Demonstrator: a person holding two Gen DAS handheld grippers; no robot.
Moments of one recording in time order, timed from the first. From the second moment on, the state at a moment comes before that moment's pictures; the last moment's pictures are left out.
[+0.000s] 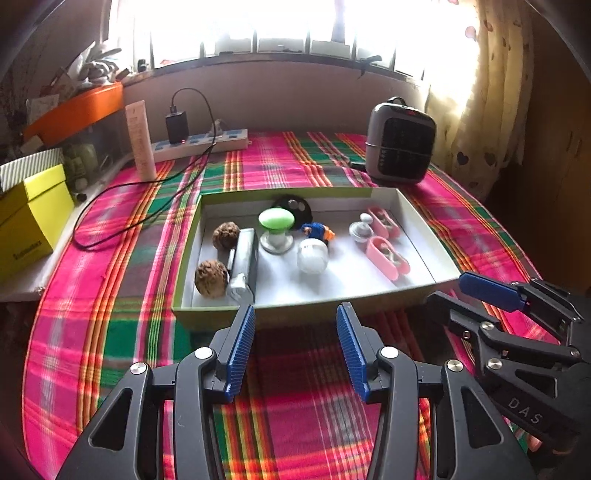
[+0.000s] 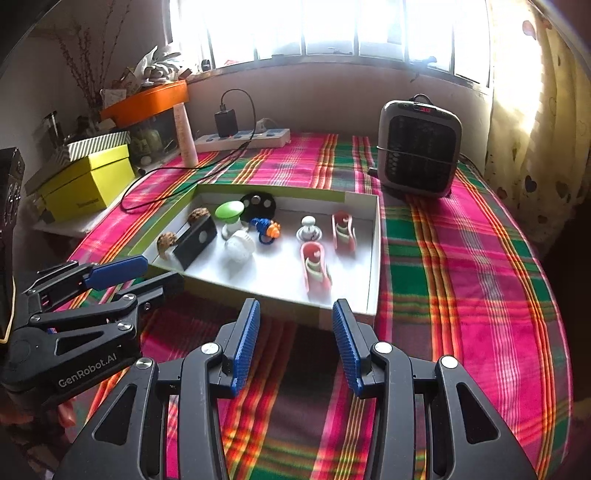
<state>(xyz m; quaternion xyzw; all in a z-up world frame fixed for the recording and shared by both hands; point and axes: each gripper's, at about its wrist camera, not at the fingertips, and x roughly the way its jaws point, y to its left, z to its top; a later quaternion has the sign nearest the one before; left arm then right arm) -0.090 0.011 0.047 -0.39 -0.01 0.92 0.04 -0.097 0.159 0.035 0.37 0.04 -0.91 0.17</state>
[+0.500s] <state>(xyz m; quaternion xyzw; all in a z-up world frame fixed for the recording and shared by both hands) -0.058 0.007 0.021 -0.41 -0.01 0.91 0.01 -0.067 0.162 0.011 0.40 0.04 -0.90 0.15</state>
